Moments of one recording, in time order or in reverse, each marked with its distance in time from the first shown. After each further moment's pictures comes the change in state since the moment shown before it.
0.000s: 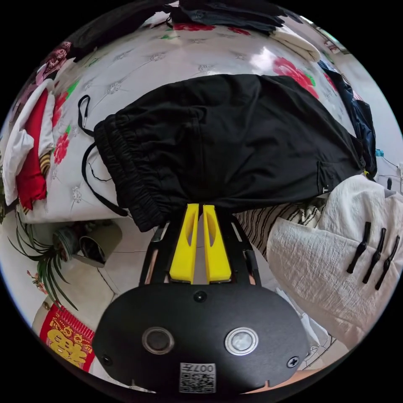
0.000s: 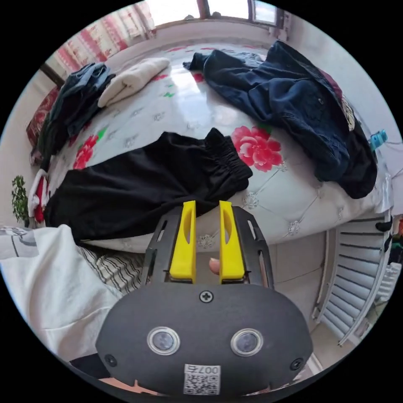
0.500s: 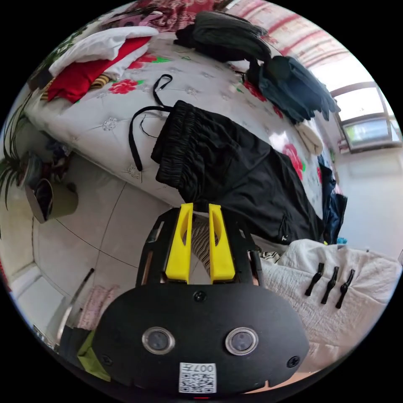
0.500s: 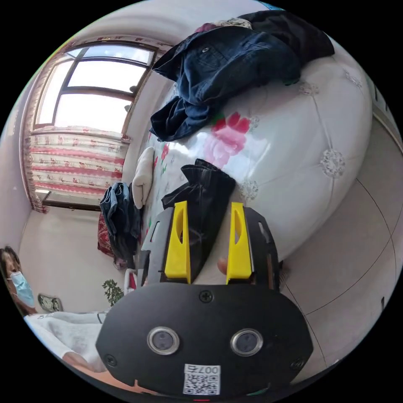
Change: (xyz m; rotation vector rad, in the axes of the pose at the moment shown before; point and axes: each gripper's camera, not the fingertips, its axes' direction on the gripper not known) left arm -0.084 0.140 0.010 0.357 0.319 -0.481; right arm 0.176 0.062 0.018 0.293 -0.600 0.602
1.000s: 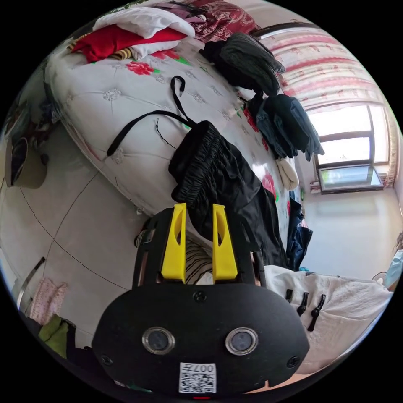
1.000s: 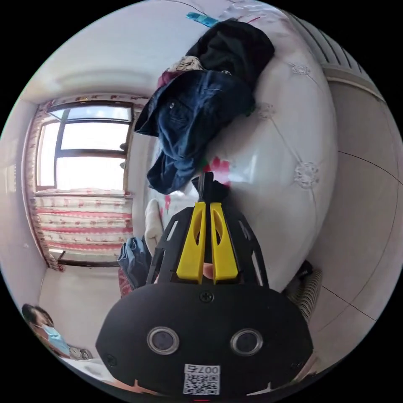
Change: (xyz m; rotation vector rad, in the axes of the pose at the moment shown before) left arm -0.080 0.034 0.016 0.125 0.247 -0.176; right arm 0.019 -0.008 -0.058 0.271 -0.111 0.242
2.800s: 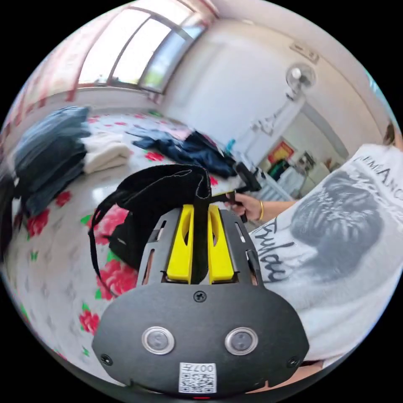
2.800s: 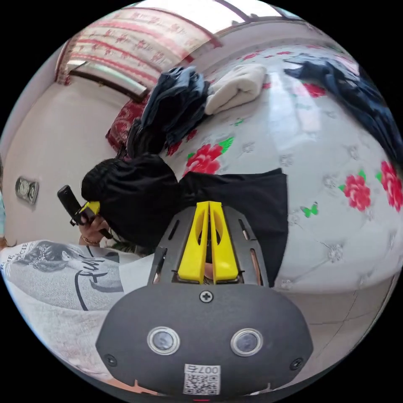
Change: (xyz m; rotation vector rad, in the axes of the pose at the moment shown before) left arm 0.436 0.031 0.159 -0.407 0.432 1.379; right arm -0.148 0.296 0.176 -0.723 0.082 -0.768
